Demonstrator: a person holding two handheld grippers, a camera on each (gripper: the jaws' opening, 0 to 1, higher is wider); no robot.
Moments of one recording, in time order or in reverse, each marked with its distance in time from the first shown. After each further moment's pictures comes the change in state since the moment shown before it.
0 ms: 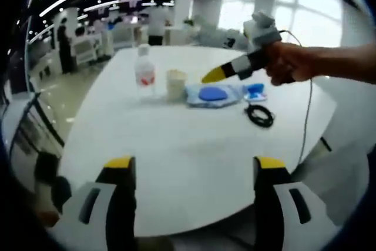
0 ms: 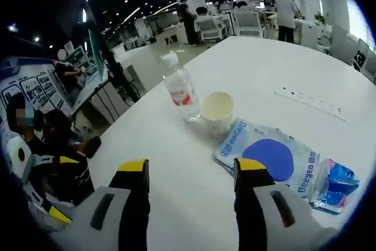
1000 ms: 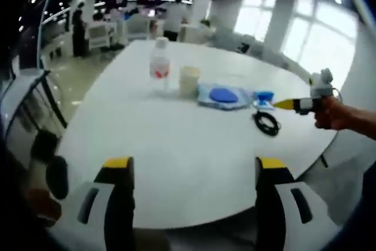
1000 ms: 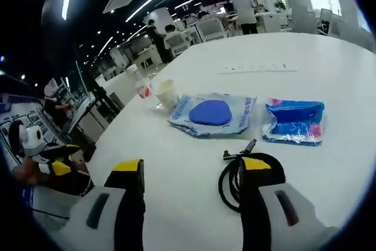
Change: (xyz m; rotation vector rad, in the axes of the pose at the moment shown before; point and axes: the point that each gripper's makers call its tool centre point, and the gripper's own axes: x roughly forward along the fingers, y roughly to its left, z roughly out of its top) left arm -0.004 0.011 -0.014 -0.141 0.029 0.054; right arm -0.151 -0.034 -0.143 0.294 -0.187 -0.097
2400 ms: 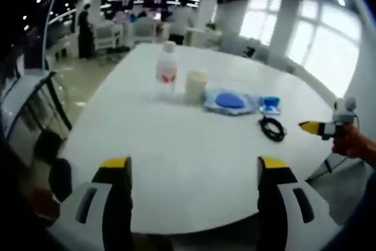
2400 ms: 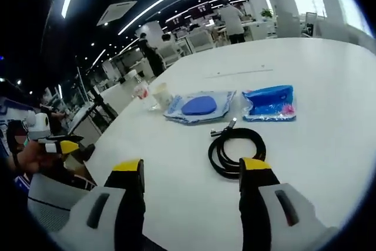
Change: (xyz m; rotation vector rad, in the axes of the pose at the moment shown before) left arm 0.004 0.005 0.014 -0.009 -0.038 0.028; right arm -0.041 -0.025 -0.031 0.020 -0.084 -0.079
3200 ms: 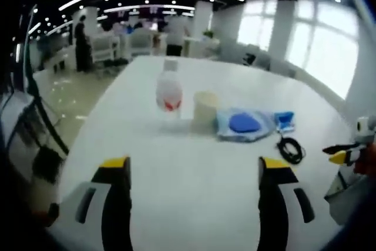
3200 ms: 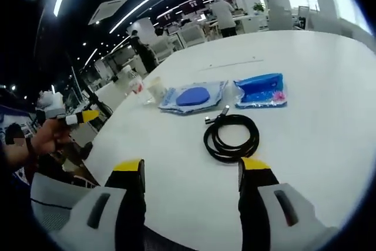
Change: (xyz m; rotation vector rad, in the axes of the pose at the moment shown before) left arm 0.074 0.035 0.066 0.044 -0.079 0.015; right arm -0.015 0.004 -0.015 0.045 0.026 -0.044
